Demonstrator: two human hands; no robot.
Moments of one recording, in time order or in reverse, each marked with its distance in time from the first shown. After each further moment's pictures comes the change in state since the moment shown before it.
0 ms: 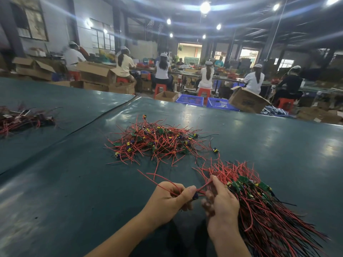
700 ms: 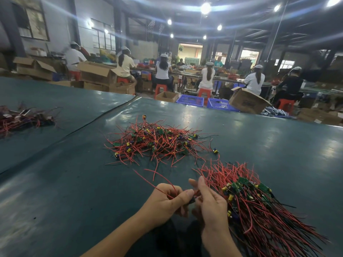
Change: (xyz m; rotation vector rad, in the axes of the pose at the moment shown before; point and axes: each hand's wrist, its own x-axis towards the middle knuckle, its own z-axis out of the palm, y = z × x) left_hand -0.001 -0.001 -0.004 -0.045 -0.066 -0.035; right_hand -0.011 0.012 0.000 -0.246 -0.237 -0.056
